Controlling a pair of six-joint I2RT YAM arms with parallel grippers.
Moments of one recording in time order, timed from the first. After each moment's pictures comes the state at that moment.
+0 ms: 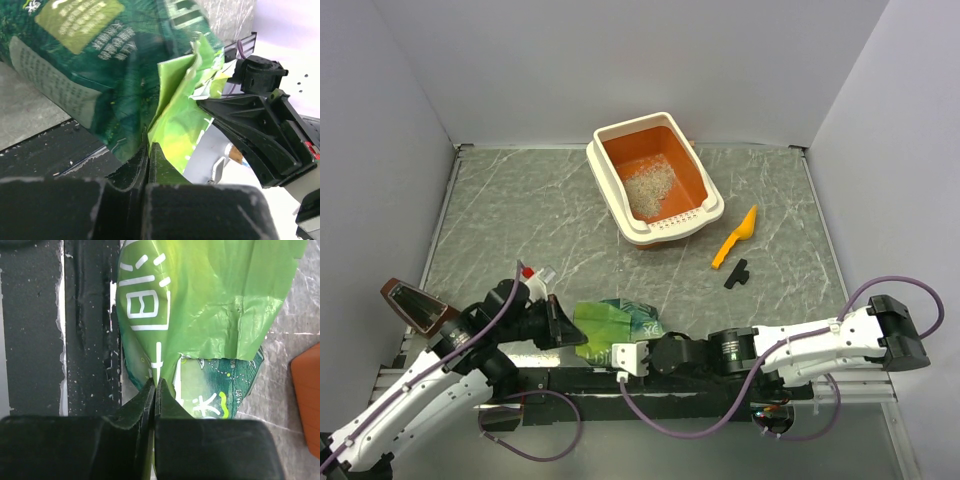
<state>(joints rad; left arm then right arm) -0.71 0.43 0.50 -0.73 0.37 -1.02 1.61 1.07 0.68 -0.32 0.31 -0.27</state>
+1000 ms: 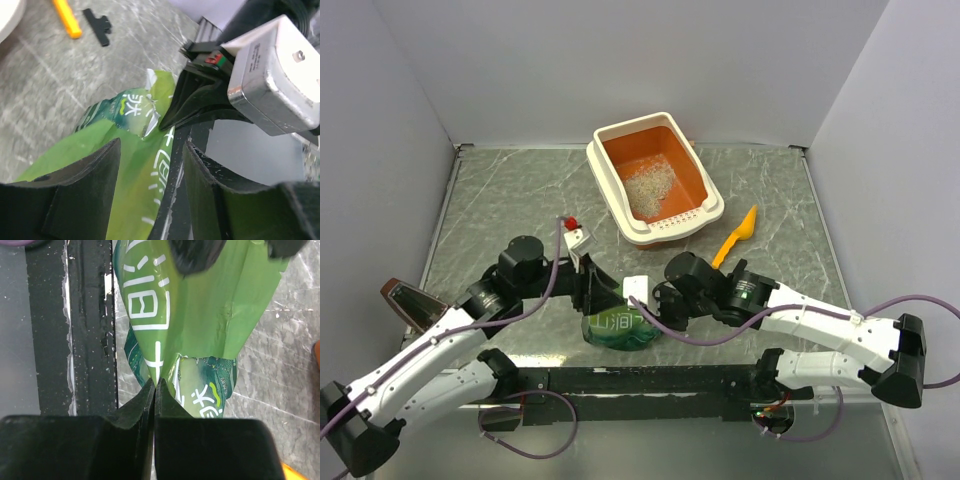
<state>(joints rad) -0.71 0.79 0.70 -0.18 0.61 -0.33 1.11 1.08 0.94 -0.64 -0.26 -0.37</state>
